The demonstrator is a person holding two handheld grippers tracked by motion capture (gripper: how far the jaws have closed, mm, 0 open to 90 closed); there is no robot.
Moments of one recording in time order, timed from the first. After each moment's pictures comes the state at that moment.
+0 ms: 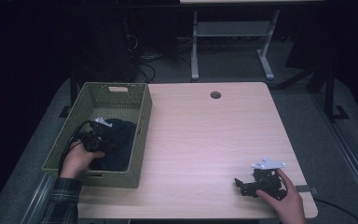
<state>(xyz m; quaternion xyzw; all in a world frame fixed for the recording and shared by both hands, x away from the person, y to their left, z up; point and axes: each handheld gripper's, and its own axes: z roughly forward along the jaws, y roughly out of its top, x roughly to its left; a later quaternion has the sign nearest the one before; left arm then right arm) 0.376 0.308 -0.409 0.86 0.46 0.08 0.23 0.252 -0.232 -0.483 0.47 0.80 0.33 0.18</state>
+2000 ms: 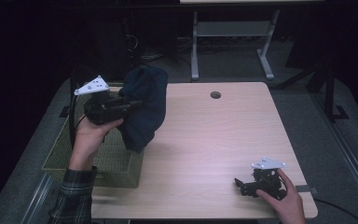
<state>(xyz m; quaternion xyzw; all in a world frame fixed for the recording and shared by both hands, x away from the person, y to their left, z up) 0.350 0.233 -0.264 0.77 0.31 0.15 0.54 0.252 -0.232 -0.483 0.47 0.80 0.33 0.18</state>
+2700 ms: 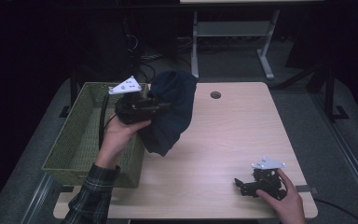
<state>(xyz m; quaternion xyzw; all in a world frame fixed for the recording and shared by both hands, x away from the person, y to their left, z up) 0.360 0.165 -0.276 0.78 0.27 0.11 0.55 0.252 -0.232 -0.483 0.48 0.80 0.33 0.18</state>
